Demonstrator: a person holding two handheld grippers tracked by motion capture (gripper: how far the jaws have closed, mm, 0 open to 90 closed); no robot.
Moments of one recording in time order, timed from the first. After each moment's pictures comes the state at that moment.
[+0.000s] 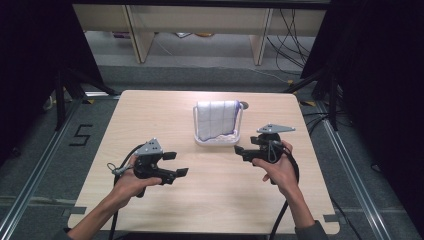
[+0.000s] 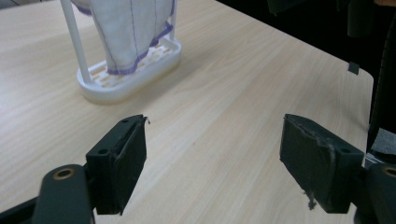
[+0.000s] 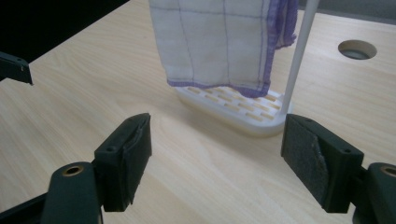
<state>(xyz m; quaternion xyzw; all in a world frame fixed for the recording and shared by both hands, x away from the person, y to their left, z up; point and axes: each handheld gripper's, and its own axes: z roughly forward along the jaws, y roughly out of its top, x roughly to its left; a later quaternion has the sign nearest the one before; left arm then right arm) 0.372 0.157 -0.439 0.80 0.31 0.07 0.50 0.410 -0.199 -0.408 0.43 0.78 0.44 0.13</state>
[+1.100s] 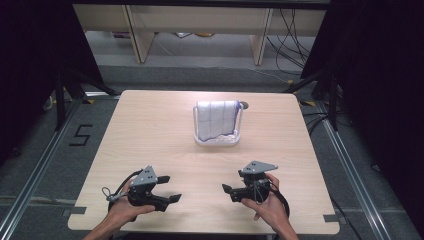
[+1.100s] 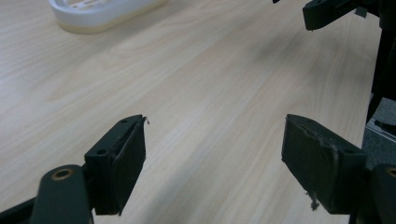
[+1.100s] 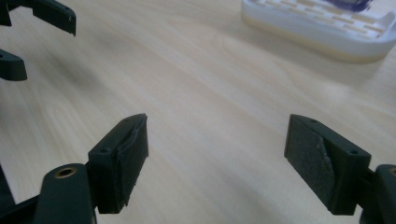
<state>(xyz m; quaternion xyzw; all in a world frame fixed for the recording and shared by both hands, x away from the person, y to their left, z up) 0.325 0.171 -0.492 0.82 0.30 0.07 0.48 0.336 -0.173 -0.468 0.39 0.82 0.40 0.11</state>
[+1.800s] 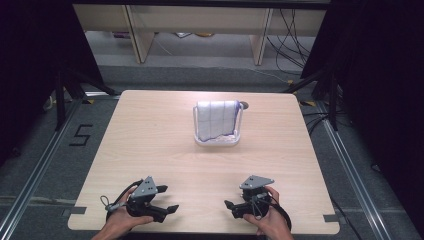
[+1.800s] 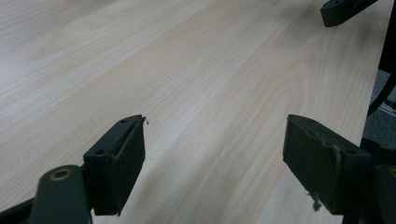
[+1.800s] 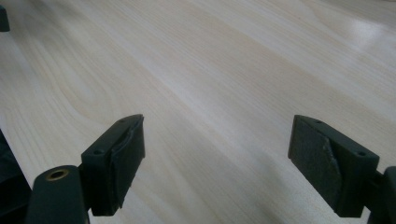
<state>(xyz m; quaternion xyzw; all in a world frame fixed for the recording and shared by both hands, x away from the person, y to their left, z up) 0.312 0.177 -0.507 0.85 0.28 0.08 0.44 0.313 -0.174 -0.494 0.38 0.84 0.36 0.11</state>
